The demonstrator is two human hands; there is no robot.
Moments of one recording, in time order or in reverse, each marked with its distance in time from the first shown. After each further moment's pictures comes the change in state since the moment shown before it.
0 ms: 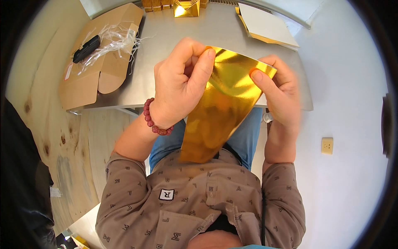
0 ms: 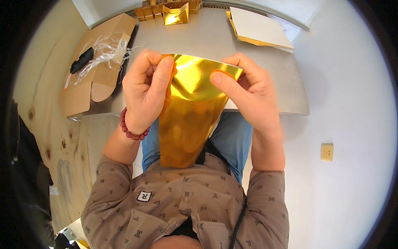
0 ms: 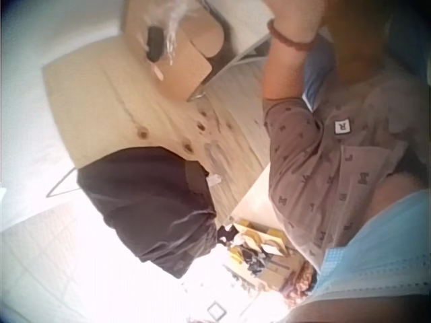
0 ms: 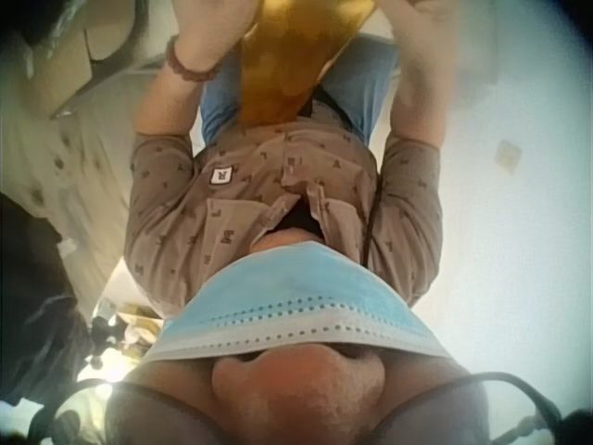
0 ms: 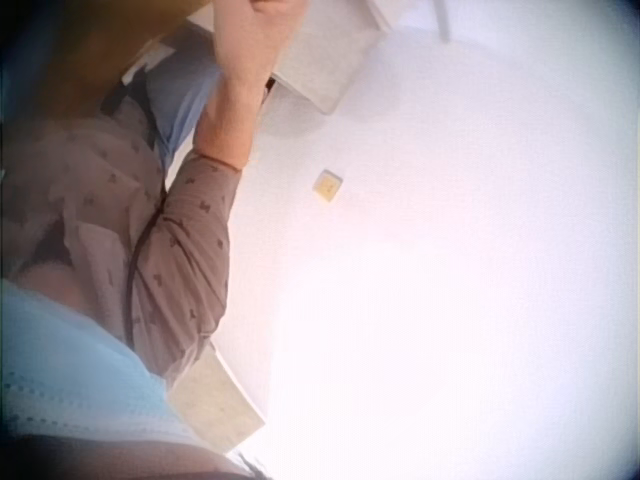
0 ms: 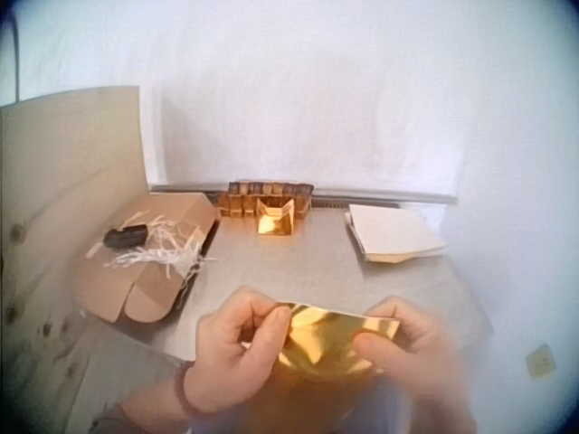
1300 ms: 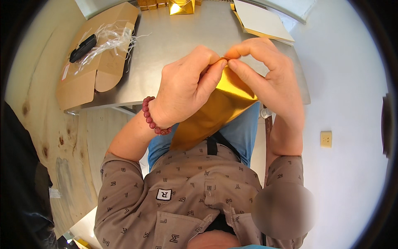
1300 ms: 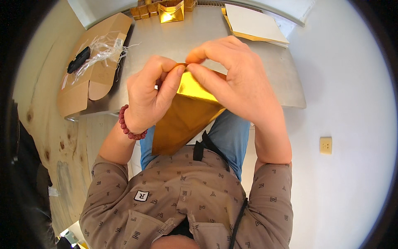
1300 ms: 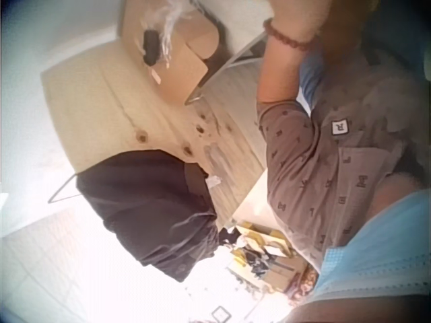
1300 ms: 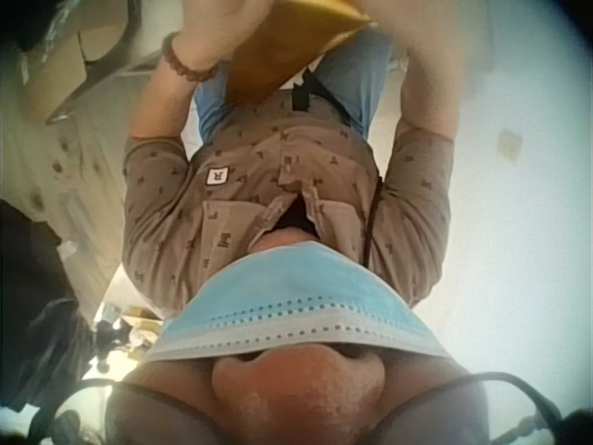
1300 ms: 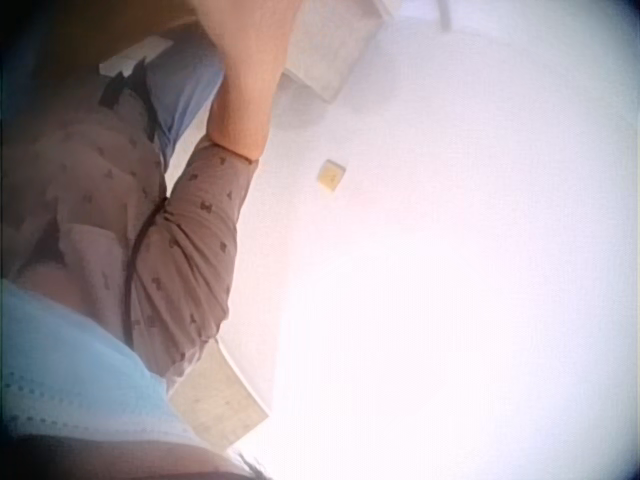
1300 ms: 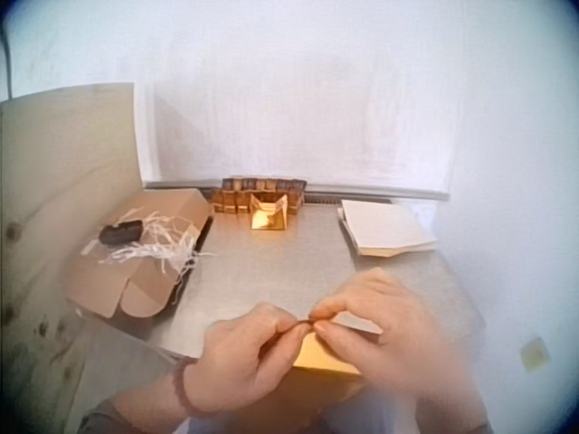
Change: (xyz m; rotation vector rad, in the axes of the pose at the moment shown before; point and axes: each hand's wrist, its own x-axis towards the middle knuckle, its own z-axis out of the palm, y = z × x) left_hand -0.006 0.004 0.003 0.250 -0.100 0.308; right_hand 0.018 -0.026 0.019 -0.773 -0.067 -0.335
